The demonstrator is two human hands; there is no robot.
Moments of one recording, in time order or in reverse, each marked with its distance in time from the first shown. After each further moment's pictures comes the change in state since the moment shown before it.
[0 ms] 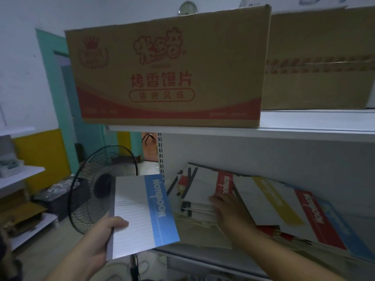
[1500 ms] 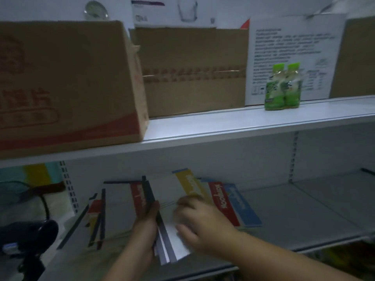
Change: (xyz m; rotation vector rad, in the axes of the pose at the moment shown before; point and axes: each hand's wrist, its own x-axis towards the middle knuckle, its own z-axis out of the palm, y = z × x) left_hand 0.018 -0.067 0.252 0.108 -0.264 0.161; right_hand -0.087 0.051 -0.105 -0.064 0.093 0.009
